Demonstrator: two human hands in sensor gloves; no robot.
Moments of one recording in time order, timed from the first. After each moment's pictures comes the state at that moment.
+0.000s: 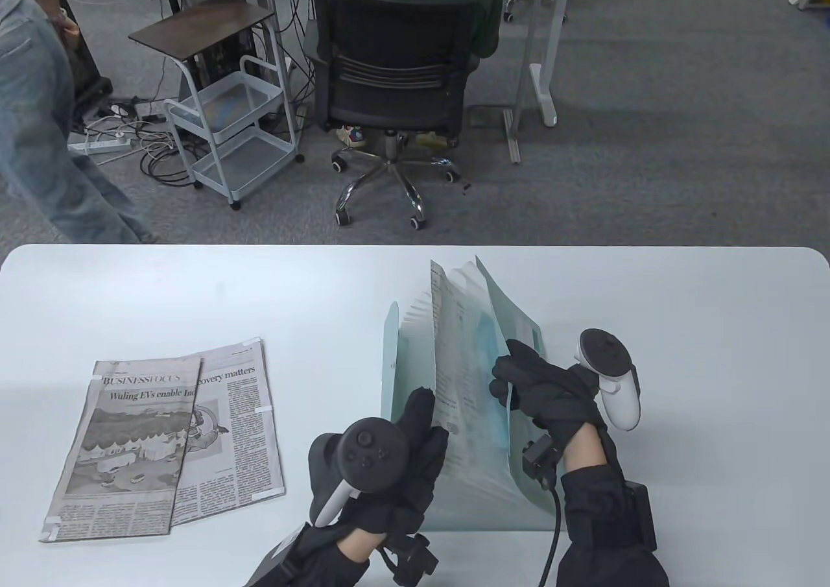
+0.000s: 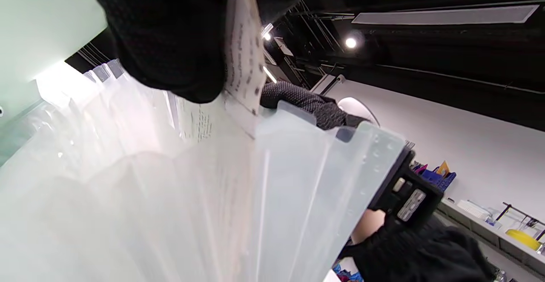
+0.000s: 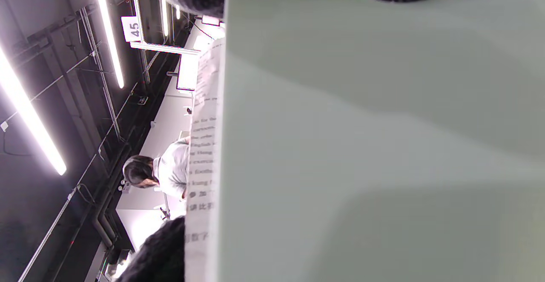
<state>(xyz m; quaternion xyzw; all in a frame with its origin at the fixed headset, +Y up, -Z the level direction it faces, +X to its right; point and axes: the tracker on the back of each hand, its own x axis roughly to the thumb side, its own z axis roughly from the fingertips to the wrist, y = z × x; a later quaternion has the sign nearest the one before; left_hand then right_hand) -0.066 -0.626 -0.274 0.00 -0.17 0.37 0.91 0.180 -0.661 -0.391 0.09 0.19 0.75 0.63</state>
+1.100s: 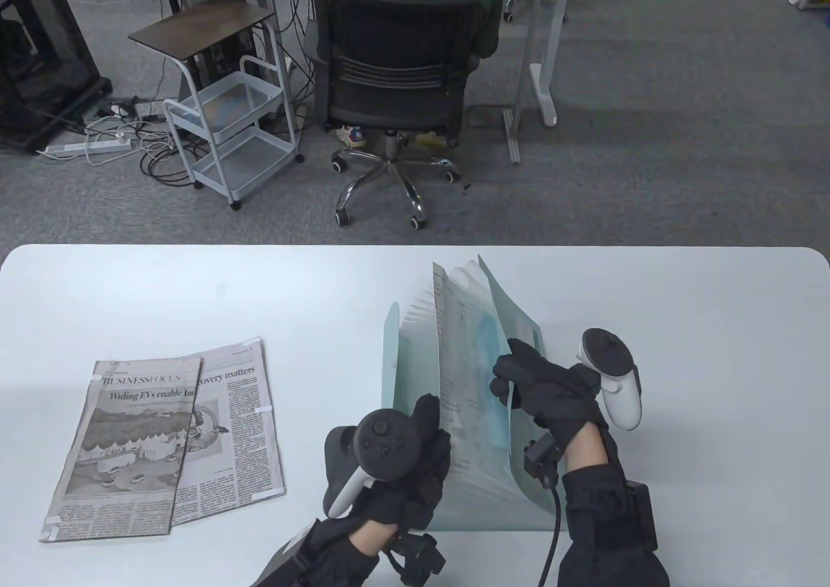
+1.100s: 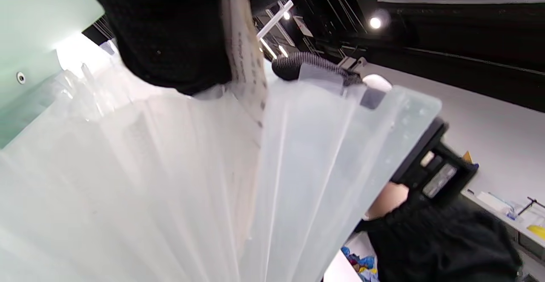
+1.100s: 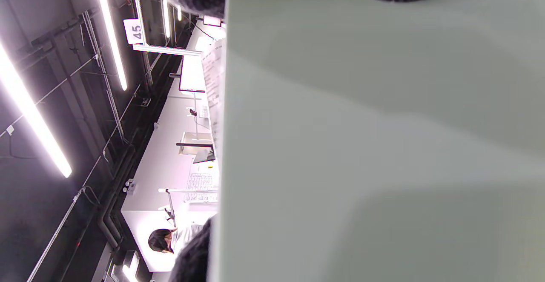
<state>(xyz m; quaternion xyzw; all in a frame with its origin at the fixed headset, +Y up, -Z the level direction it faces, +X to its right) -0.061 -0.632 -0.283 -0.04 -0.15 0.38 0.91 0.183 -0.660 -0.392 0.09 0.19 0.74 0.64</state>
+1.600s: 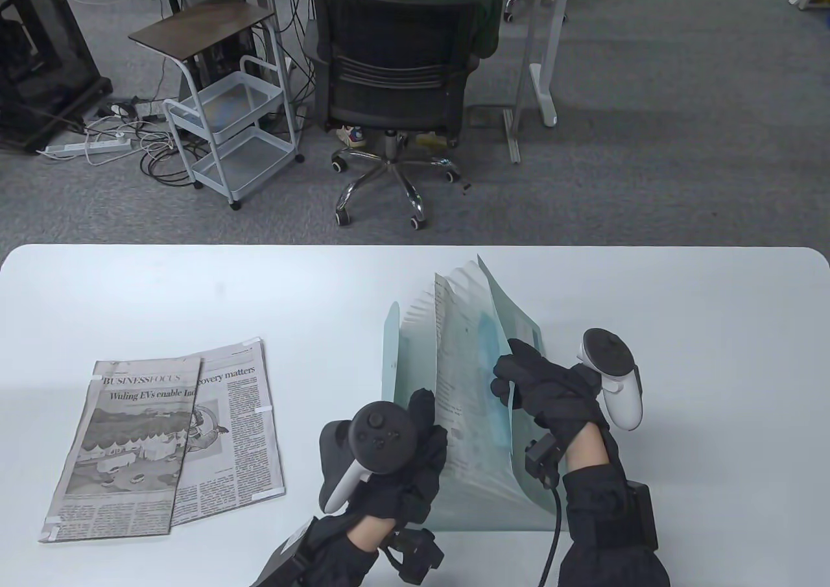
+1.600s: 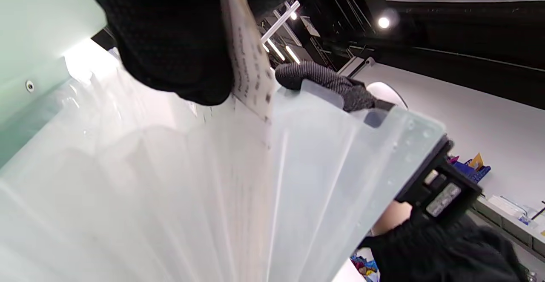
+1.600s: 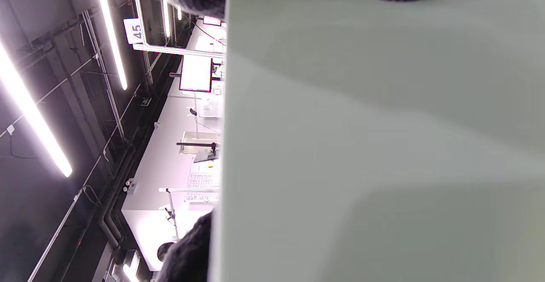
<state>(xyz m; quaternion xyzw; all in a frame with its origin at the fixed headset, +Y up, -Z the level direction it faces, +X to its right) -0.059 -0.629 -0.286 -0.05 -0.14 0.37 0.92 0.183 -0.660 -0.392 0.09 0.19 0.74 0.64</state>
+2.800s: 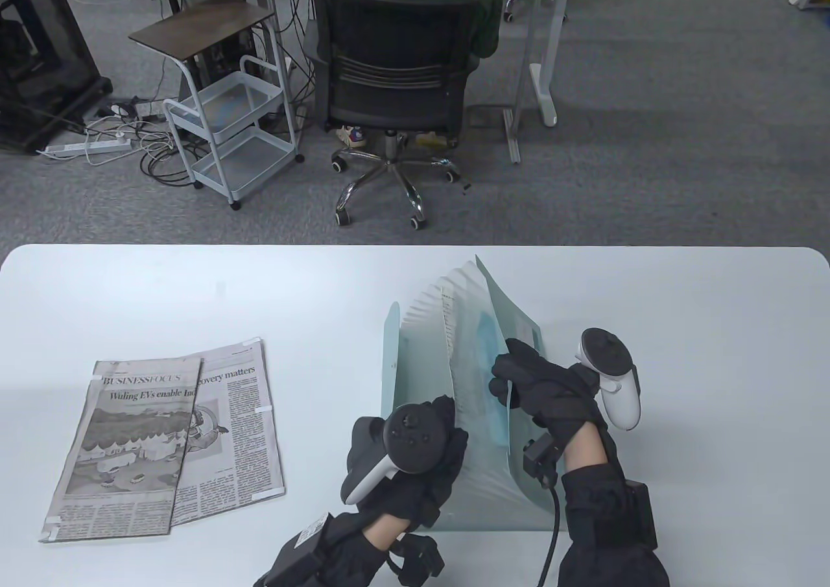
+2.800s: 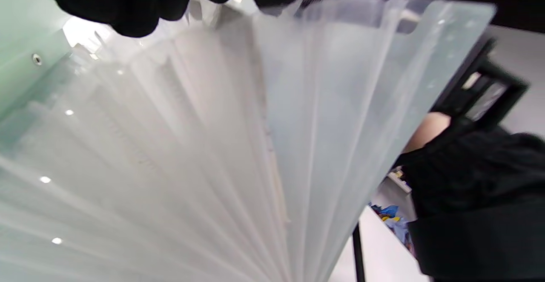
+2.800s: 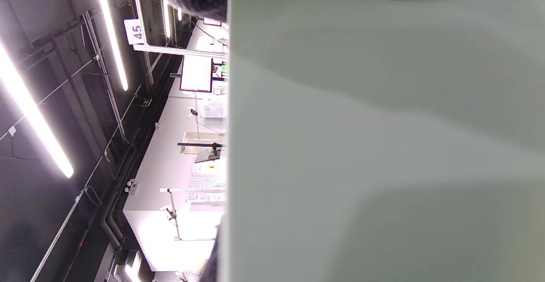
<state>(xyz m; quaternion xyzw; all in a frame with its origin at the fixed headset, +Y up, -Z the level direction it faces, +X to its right) -0.043 -0.642 -0.290 -0.09 -0.17 0.31 0.93 0.182 -0.662 -0.393 0.09 0.19 0.74 0.64</state>
